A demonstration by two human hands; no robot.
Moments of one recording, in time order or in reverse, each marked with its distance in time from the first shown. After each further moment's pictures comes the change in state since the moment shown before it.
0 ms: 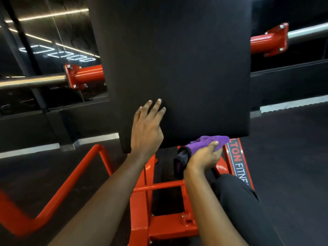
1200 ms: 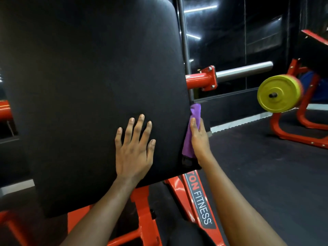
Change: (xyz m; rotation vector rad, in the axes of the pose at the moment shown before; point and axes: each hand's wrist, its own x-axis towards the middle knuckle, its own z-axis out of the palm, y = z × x) left_hand 0.076 0.099 0.072 0.003 0.151 0.038; right_hand 0.196 -0.143 0.038 -0.581 -0.652 -0.433
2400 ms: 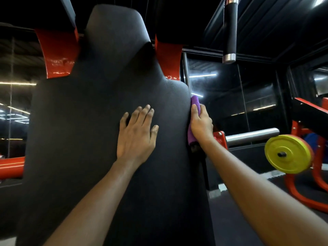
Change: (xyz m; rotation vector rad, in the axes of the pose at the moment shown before) left_hand 0.209 -0.046 -0.052 -0.030 0.201 -0.011; right_hand 0.140 -0.212 0.040 -0.224 0.179 -0.391
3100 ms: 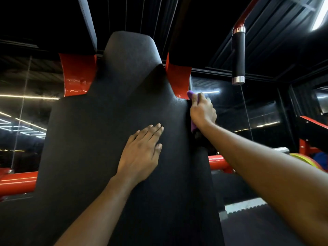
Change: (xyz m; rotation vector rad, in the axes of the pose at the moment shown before) left_hand 0.003 -0.028 -0.019 -0.132 -0.107 0.128; right_hand 0.060 -0.081 0.014 -0.231 0.123 -0.155
